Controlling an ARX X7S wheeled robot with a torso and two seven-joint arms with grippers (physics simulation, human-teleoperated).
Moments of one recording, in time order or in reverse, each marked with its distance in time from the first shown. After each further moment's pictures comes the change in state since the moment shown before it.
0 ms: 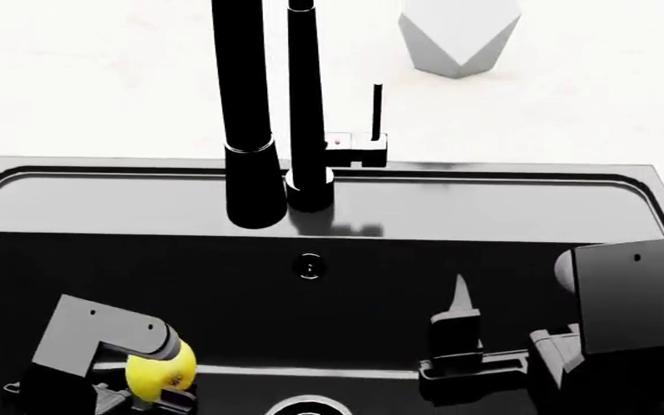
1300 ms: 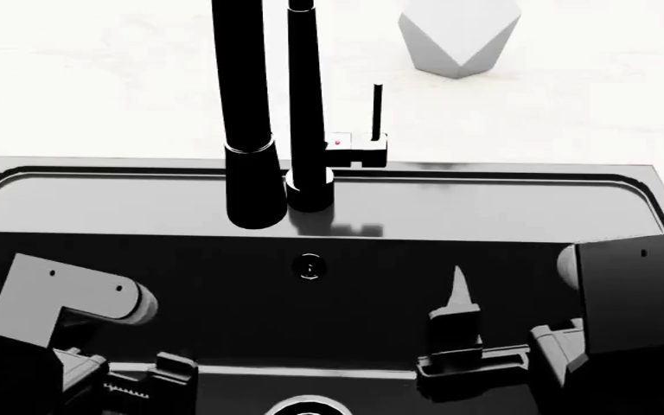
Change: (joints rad) left arm -0.057 -0.049 -0.079 0.197 -0.182 -0.049 -0.210; right arm 0.007 0.014 0.009 -0.028 0.012 -0.009 0.002
